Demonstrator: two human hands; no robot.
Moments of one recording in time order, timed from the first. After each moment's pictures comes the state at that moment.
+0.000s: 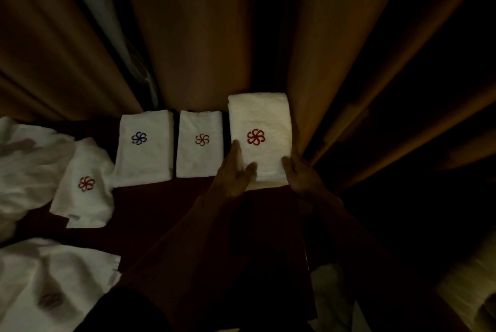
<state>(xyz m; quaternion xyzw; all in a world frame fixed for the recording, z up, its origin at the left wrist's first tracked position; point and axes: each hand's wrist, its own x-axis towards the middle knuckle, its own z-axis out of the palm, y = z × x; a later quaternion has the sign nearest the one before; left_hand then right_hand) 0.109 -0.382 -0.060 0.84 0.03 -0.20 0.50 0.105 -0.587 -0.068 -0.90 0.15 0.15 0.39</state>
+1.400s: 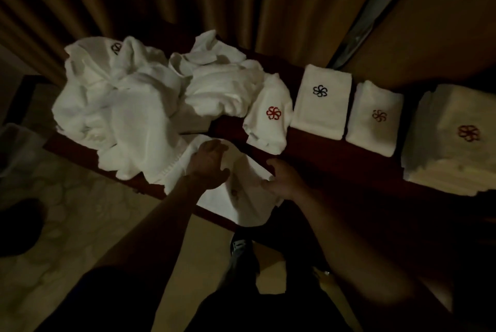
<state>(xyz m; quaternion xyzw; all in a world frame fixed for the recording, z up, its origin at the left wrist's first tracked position) -0.112 0.079 -0.090 0.95 0.16 -0.16 0.22 -0.037 -0.141 -0.099 -0.87 -0.13 0.38 0.28</state>
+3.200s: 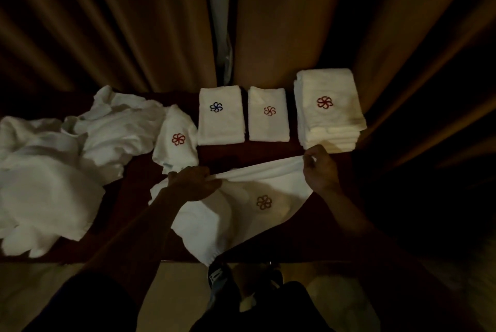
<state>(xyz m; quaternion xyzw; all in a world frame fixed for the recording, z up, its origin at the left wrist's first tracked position) -0.036 -0.093 -0.052 0.96 0.06 -0.26 0.12 -0.022 -0.418 -0.035 -0.91 0.12 0.01 0.40</state>
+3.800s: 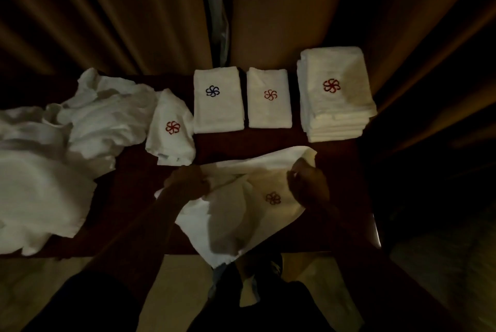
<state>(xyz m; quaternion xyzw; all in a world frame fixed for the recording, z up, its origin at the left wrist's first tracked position) -0.034 -0.085 -0.085 0.94 0.09 -0.30 0.10 -0.051 -0.393 -0.079 -0.97 0.06 0.07 0.21</state>
